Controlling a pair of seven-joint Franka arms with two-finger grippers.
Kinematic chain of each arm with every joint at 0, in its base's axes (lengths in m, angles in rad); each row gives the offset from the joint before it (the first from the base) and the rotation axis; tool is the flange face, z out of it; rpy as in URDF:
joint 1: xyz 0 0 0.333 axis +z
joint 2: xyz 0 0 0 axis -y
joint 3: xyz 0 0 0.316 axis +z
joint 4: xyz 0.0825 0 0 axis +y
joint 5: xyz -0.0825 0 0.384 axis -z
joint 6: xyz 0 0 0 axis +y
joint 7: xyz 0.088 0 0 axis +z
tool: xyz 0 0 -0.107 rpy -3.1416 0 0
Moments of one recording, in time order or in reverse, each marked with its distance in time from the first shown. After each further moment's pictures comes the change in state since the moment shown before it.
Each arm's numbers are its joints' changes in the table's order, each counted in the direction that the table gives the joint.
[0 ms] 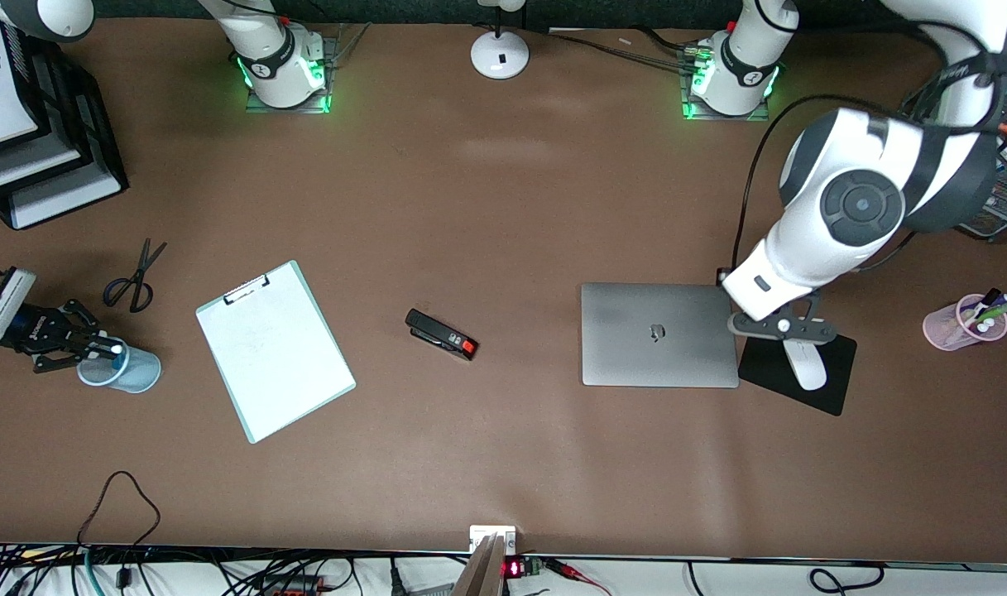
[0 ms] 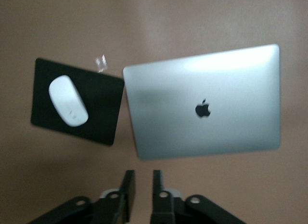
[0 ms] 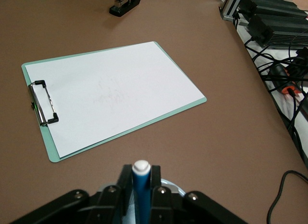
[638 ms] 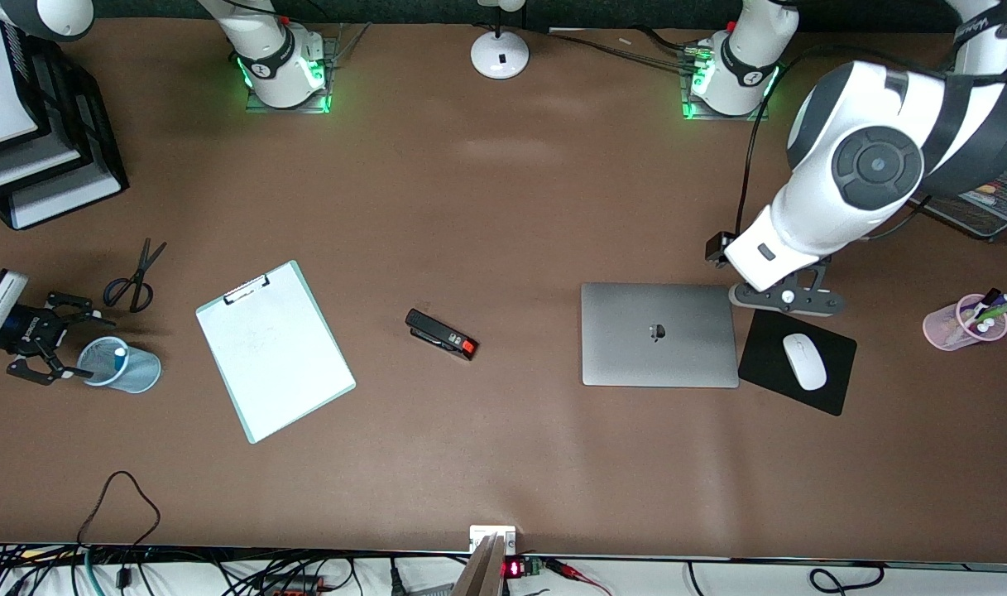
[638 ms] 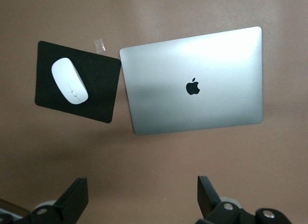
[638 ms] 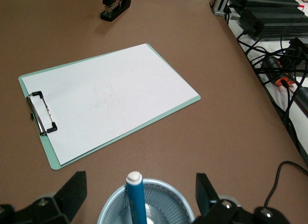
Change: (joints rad) left arm 0.000 0.071 -0.020 -0.016 0.039 0.100 -0.002; right arm 0.003 0.016 0.003 -0.032 0.026 0.021 -0.128
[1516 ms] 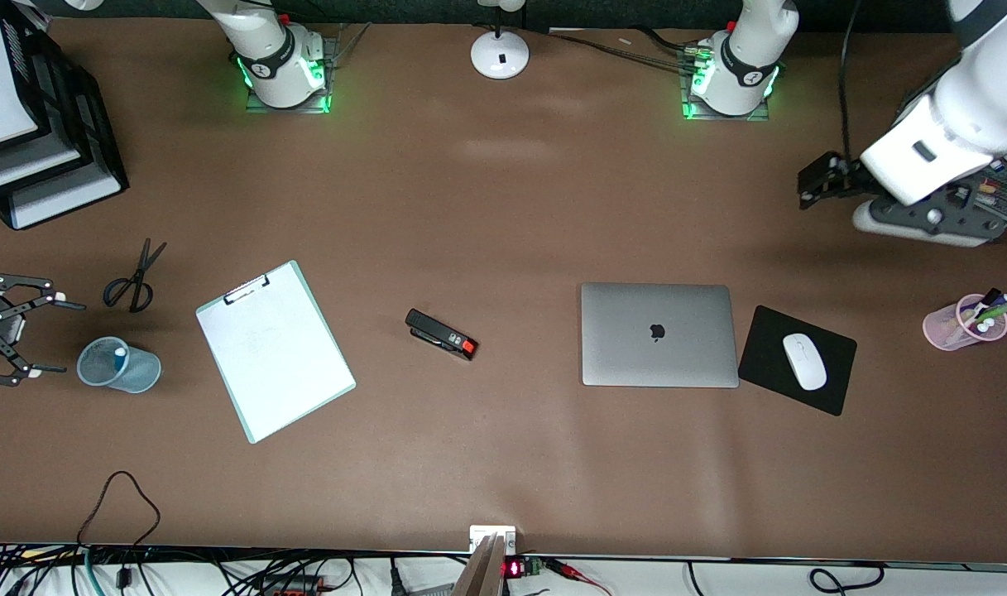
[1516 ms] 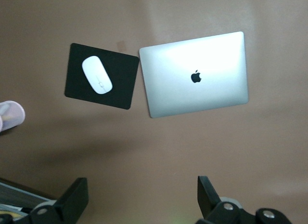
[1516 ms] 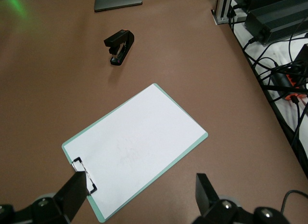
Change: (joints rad) left arm -0.036 0.216 0.228 -0.030 0.142 0.131 -0.240; right arm 0.131 0.090 0.009 -0.232 0.161 0.229 -0.539
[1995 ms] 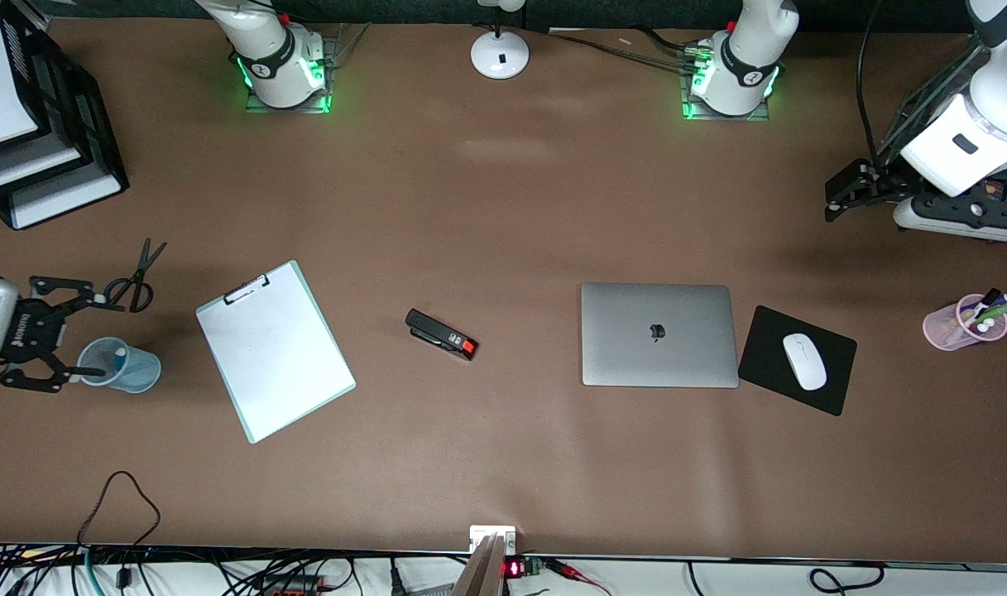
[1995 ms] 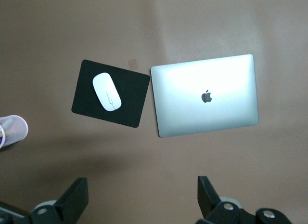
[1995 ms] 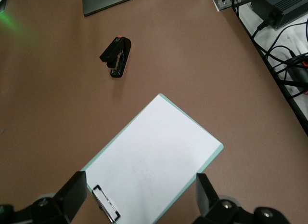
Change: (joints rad) left arm -0.025 0.072 0.084 0.172 0.024 -0.186 -0.028; right arm 0.148 0.047 0.000 -0.023 0.093 0.000 -0.319
